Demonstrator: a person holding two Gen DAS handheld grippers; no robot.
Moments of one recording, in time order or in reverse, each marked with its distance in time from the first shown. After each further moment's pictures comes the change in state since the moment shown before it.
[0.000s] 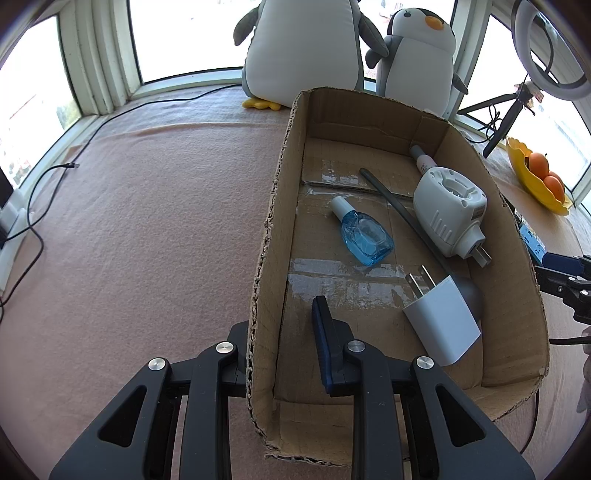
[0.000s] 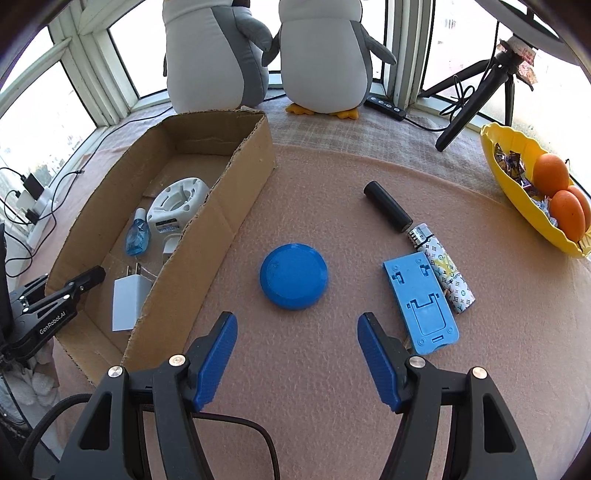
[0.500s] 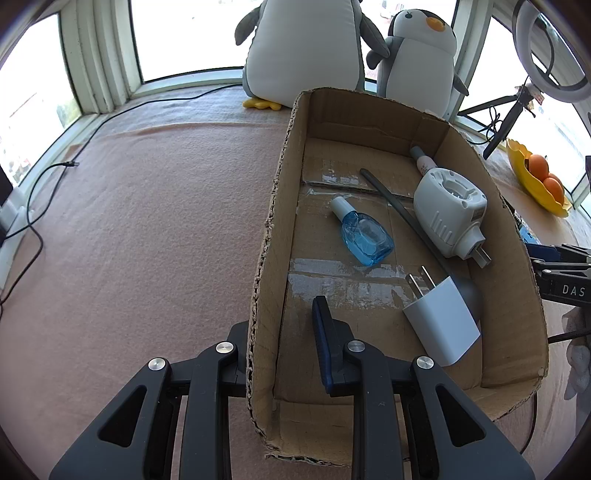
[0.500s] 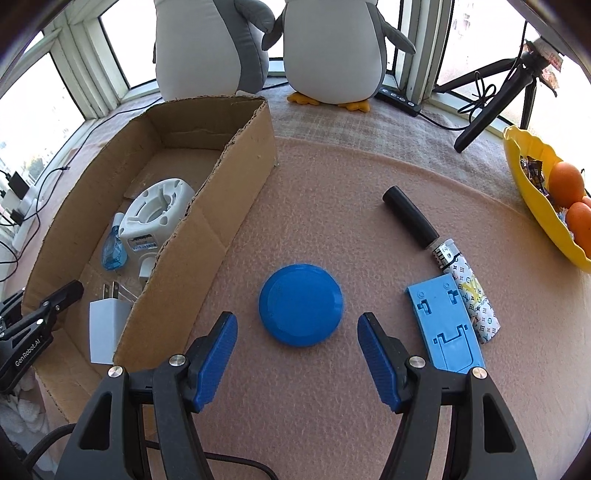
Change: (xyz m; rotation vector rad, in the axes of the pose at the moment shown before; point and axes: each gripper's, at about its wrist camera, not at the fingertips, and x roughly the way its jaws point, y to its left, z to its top) left arm 0.000 0.002 0.000 -0.003 0.000 -0.002; right arm 0.033 0.003 0.021 0.012 0.037 -0.015
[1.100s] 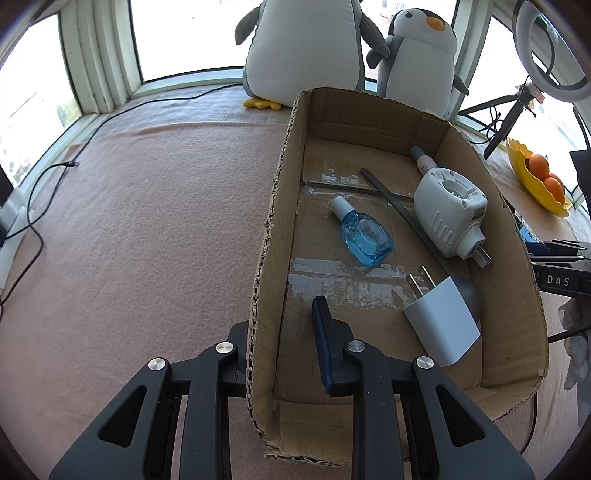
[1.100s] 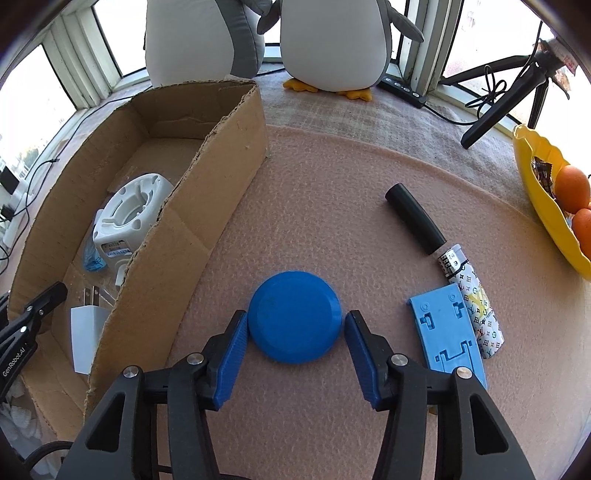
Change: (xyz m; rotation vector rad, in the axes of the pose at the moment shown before) left arm 0.000 0.000 0.000 0.001 0.000 0.001; right arm 0.013 0.000 0.008 -0.027 0.042 -0.023
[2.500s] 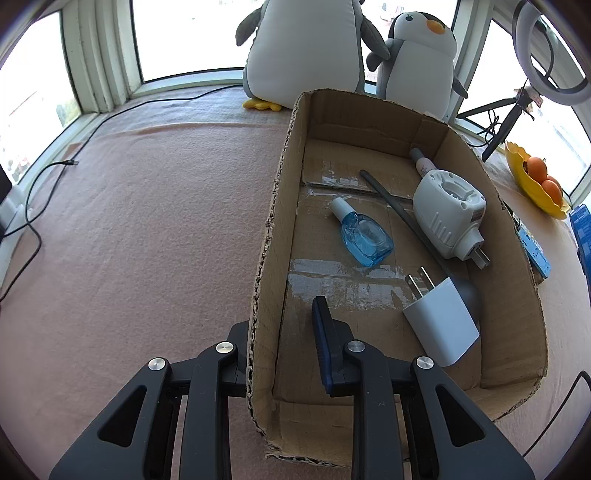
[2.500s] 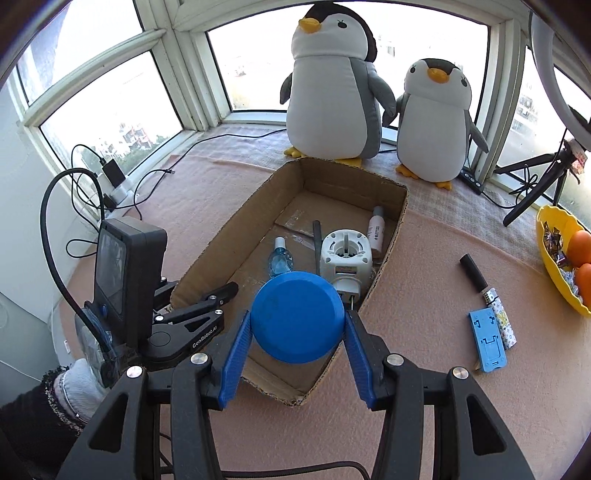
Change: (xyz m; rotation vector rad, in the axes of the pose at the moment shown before) left arm -0.001 0.000 0.002 -0.006 -0.003 -0.008; right arm -0.116 0.100 -0.027 -0.133 -0.173 0.199
